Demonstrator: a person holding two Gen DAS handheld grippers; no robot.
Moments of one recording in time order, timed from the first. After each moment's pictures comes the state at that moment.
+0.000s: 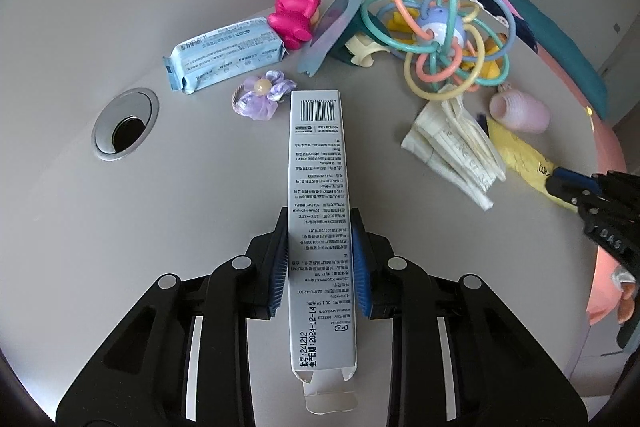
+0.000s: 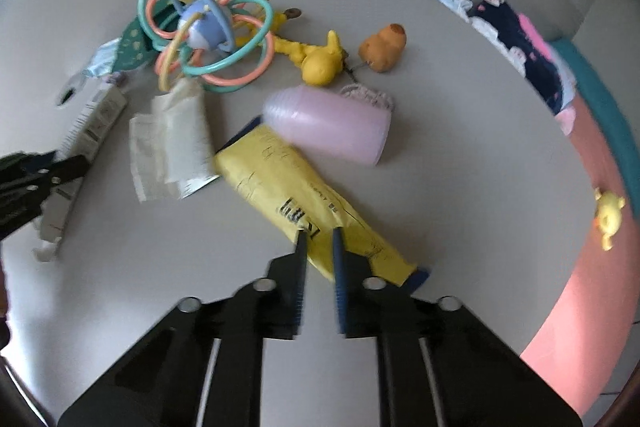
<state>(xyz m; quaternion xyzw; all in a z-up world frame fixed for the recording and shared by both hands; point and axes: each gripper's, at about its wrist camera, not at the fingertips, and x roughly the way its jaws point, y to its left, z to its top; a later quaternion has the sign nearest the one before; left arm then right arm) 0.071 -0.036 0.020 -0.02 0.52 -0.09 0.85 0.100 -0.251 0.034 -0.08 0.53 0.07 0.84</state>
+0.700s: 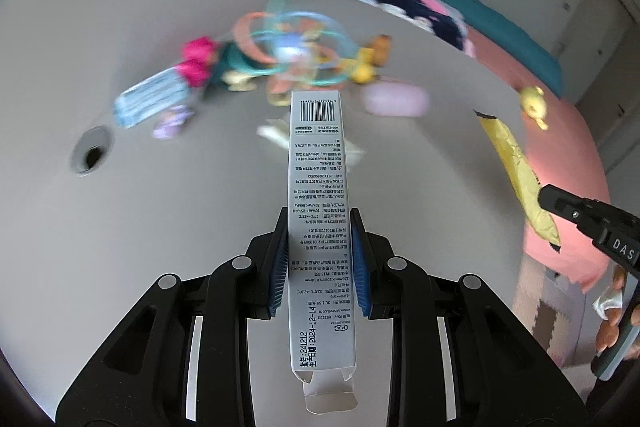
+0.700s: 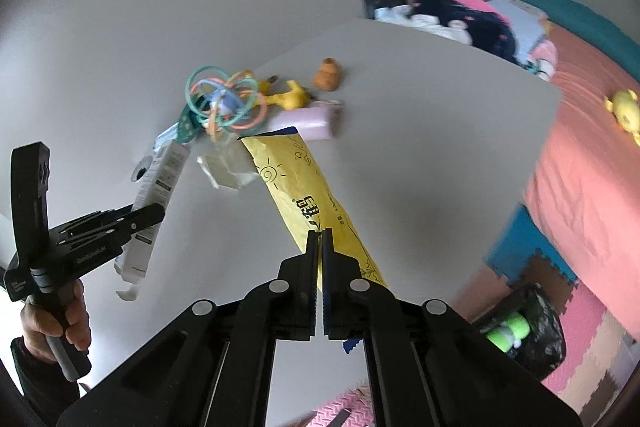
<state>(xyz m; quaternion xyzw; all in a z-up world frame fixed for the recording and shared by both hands) 0.000 -0.112 0.076 0.00 0.47 -0.17 0.86 -0.022 -0.324 0.094 0.12 0.44 0.07 0.89</state>
